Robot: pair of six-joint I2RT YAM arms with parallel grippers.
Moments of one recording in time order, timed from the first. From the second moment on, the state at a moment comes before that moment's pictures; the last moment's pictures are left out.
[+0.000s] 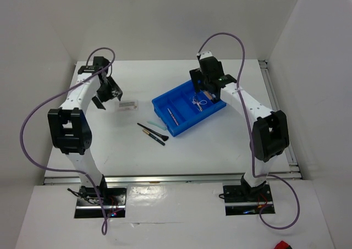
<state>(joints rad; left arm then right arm) 0.01 1.87 1.65 -1.03 -0.15 -0.62 0.43 1.75 1.50 -0.41 0.36 -0.02</state>
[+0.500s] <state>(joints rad) -0.06 2.16 1.82 -1.12 0.01 -1.13 0.45 1.68 1.49 -0.42 0.36 -0.03</state>
